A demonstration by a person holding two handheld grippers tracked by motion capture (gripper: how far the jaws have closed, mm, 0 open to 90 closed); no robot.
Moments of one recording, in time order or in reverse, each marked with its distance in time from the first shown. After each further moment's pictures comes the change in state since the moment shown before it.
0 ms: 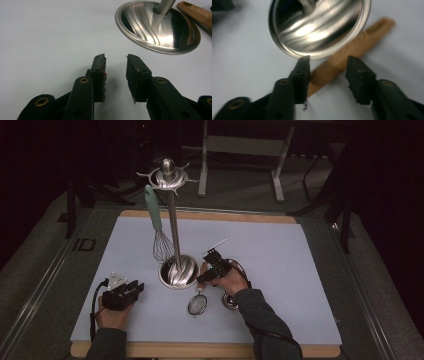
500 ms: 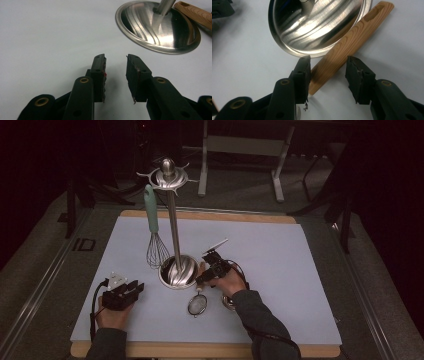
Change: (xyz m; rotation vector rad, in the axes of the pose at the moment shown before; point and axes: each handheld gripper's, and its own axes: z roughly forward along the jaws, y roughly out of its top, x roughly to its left) left arm 0.000 0.000 0.000 -0.001 0.001 0.000; right arm 0.003 0.001 0.001 0.031 0.020 0.100
